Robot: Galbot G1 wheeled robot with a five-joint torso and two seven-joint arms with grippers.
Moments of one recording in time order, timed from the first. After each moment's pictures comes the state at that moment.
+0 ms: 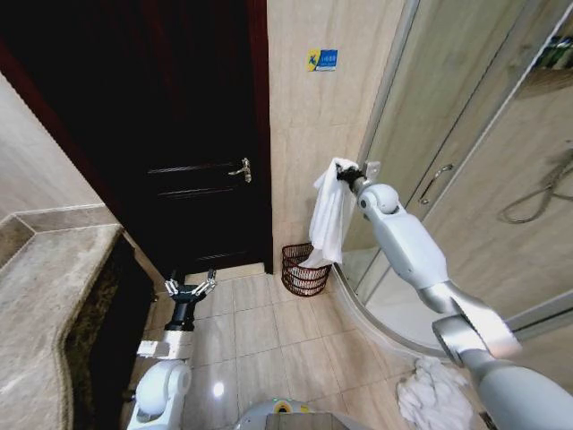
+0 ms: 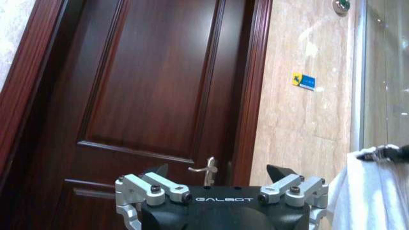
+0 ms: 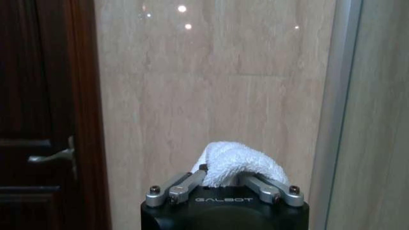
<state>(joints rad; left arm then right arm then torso) 1.55 -1.47 -0.66 -2.02 -0.37 -0.34 0.22 -0.30 1.08 0.09 1.38 0.67 -0.41 0.15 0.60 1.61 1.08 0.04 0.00</state>
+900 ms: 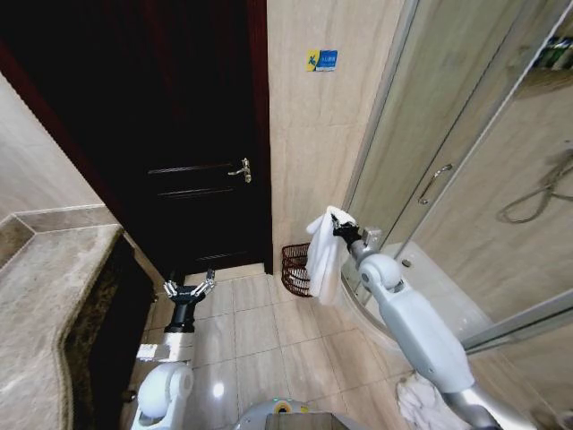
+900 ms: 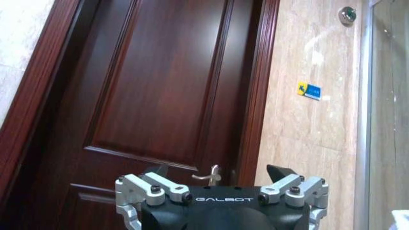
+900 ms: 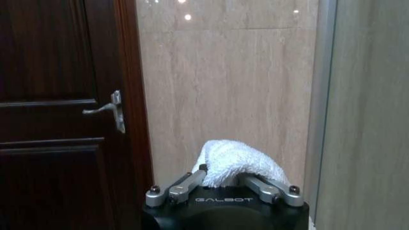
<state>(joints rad) 1.57 -1.50 -0.67 -2.05 -0.38 -0.35 0.22 -0.86 1.08 0.26 1.81 0.58 -0.34 0.22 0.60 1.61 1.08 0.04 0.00</state>
